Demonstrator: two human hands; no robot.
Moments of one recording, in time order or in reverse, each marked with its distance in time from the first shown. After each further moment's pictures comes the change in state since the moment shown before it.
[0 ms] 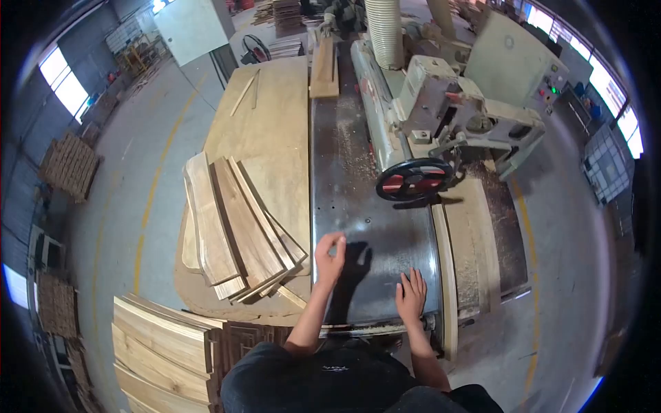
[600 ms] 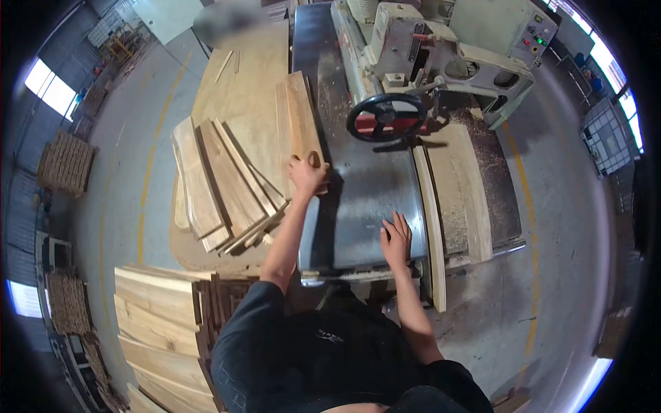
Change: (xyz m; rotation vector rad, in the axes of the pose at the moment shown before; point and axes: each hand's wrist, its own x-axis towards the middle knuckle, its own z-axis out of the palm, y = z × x) left_hand 0.069 -0.031 0.038 0.806 -0.175 -0.314; right_hand -0.005 0.010 -0.012 0.128 -0.003 0.040
